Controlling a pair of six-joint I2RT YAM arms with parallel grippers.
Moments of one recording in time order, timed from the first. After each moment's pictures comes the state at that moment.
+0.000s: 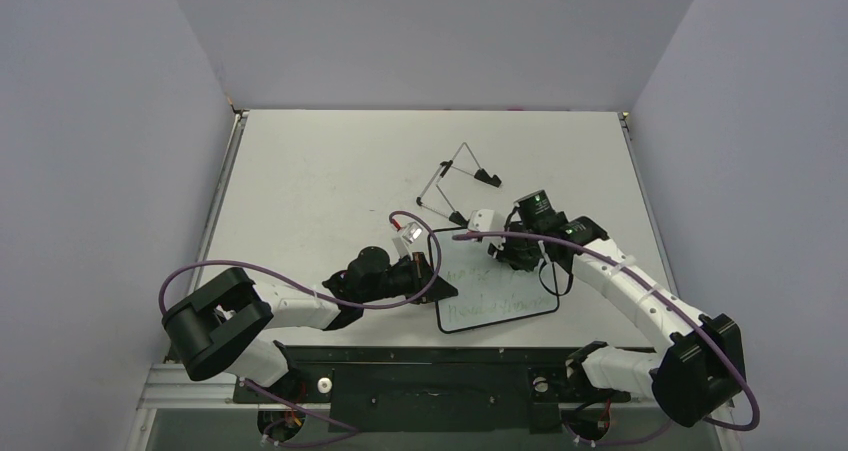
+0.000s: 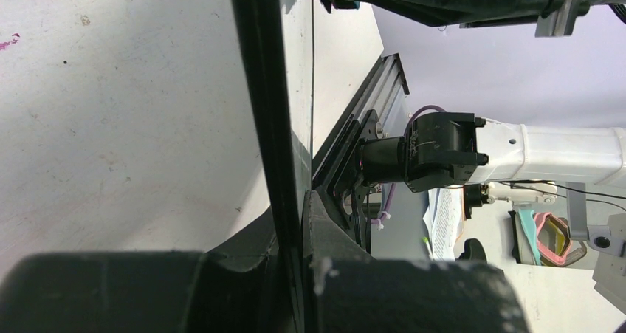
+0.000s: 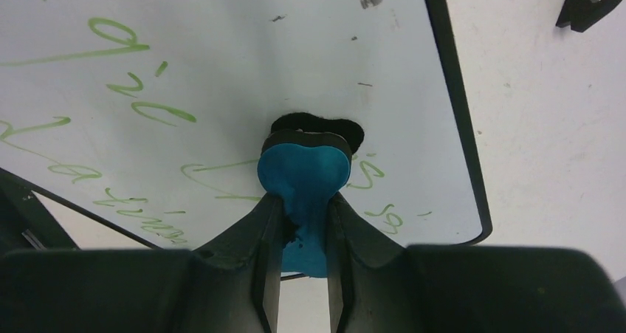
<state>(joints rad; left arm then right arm) -0.92 1.45 0.42 0.76 0.32 -1.00 0.50 1.19 0.89 -0.75 -0.18 -0.78</state>
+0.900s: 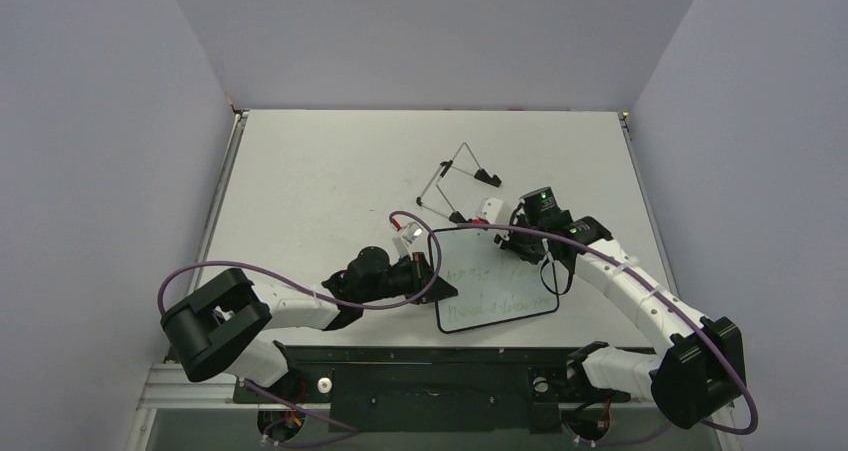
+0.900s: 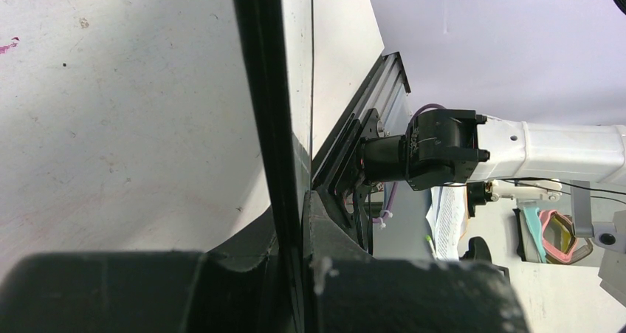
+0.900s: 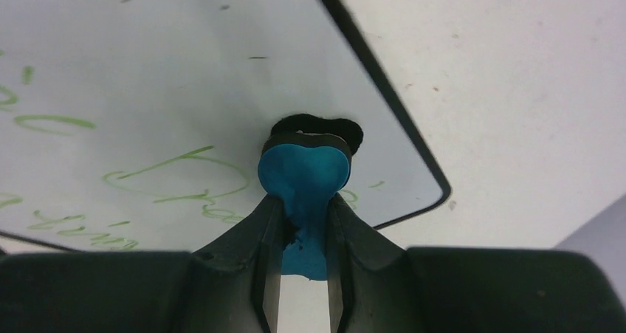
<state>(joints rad) -0.92 1.44 0.42 0.76 0.32 -0.99 0.46 1.18 0.88 -0.71 -0.09 -0.72</state>
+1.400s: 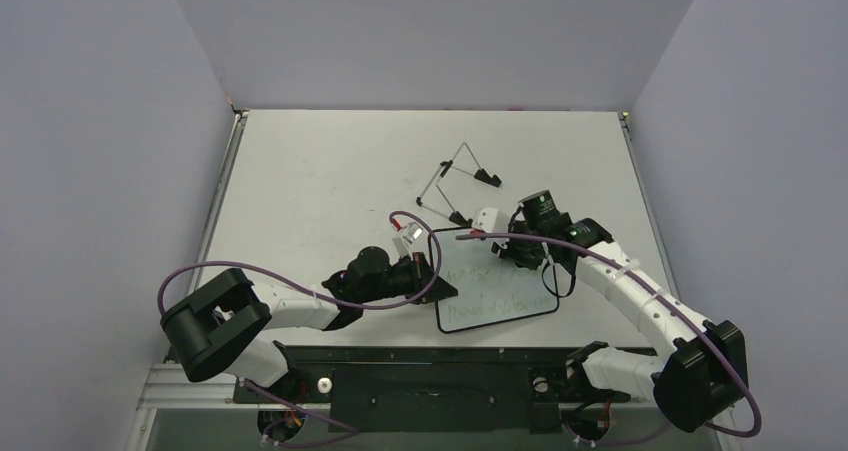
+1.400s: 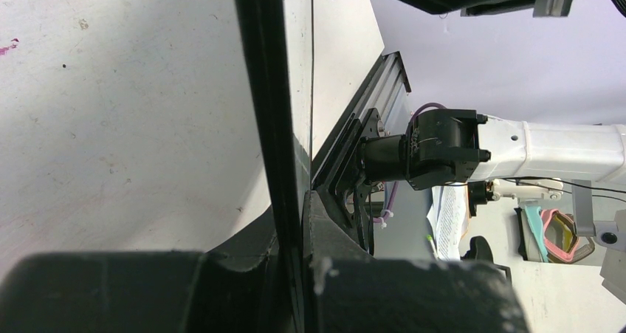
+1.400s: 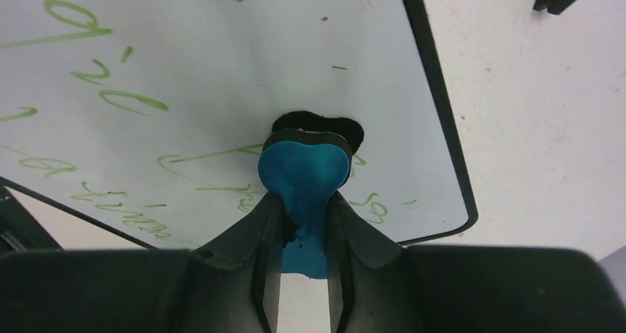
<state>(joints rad) -0.92 1.44 0.42 0.76 0.32 -0.98 0.48 1.16 0.88 -0.74 -0.16 -0.78</state>
